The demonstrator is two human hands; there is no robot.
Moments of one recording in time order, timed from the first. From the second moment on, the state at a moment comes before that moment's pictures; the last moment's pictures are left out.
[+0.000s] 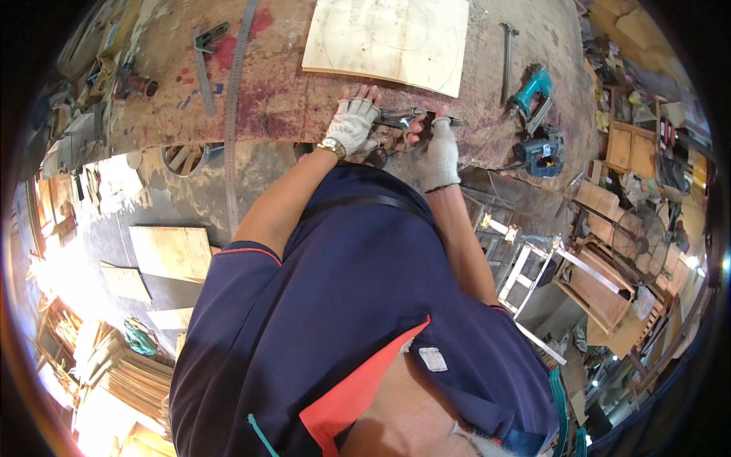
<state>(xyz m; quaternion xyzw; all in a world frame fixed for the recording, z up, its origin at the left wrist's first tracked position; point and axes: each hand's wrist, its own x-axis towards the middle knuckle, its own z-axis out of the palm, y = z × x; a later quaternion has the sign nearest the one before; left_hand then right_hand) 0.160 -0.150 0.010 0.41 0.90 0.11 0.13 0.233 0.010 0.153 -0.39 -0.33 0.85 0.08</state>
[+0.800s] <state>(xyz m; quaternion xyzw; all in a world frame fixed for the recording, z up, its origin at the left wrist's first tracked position) 0.156 -0.146 0.009 0.42 0.89 0.07 0.14 0.230 -0.001 0.132 -0.43 -0.36 0.82 0.14</state>
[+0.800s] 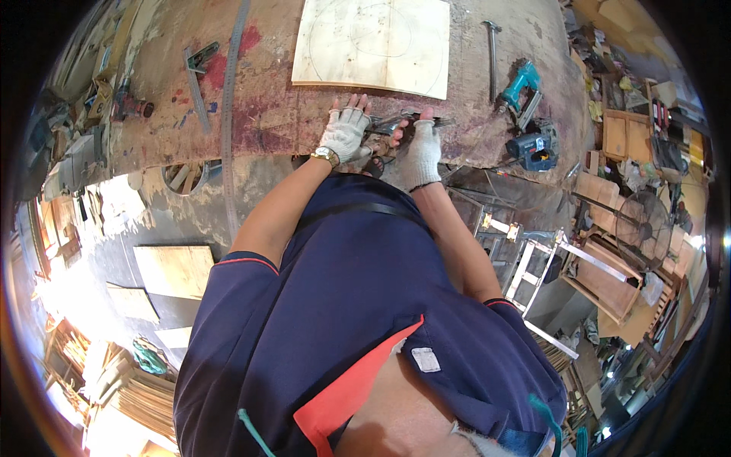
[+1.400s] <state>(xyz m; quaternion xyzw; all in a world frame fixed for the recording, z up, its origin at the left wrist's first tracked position) 0.157 -0.146 0.005 0.44 0.89 0.06 0.12 0.242 0.021 0.182 -0.37 -0.16 0.91 0.05</state>
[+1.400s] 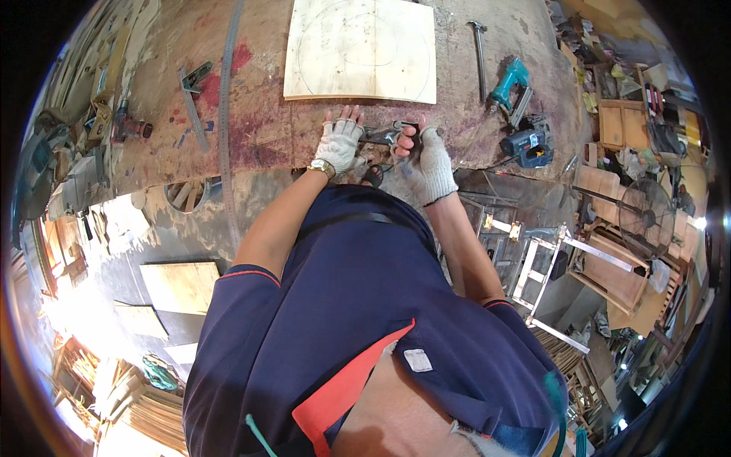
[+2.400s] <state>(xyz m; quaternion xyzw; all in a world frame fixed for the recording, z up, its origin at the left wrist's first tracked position) 0.159 -0.144 0.008 0.44 0.89 0.06 0.11 0.241 -0.004 0.252 -0.29 -0.25 0.91 0.18</state>
